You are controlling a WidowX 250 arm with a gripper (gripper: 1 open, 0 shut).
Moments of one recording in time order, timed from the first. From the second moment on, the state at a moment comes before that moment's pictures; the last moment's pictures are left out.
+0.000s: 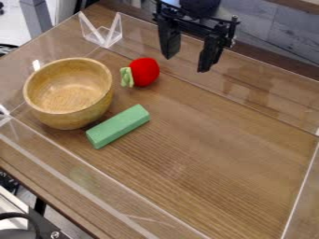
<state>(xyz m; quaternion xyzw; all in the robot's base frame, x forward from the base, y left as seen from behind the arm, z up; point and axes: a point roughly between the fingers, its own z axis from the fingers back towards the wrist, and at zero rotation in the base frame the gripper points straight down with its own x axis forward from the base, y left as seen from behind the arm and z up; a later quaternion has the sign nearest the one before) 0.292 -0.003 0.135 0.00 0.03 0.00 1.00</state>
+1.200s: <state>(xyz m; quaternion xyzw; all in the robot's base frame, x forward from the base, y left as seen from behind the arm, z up) 0.235 0.057 0.058 -0.01 0.03 -0.18 0.98</state>
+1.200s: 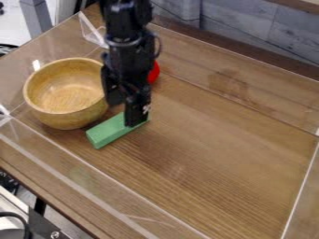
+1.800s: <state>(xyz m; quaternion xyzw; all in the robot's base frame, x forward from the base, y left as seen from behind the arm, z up) 0.250 0.057 0.020 -0.01 0.01 -0.15 0.99</state>
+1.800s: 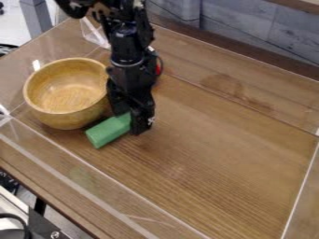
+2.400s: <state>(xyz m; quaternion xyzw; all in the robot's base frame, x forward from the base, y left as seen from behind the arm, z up) 0.259 0.054 0.018 -0.02 0.03 -0.07 1.00</state>
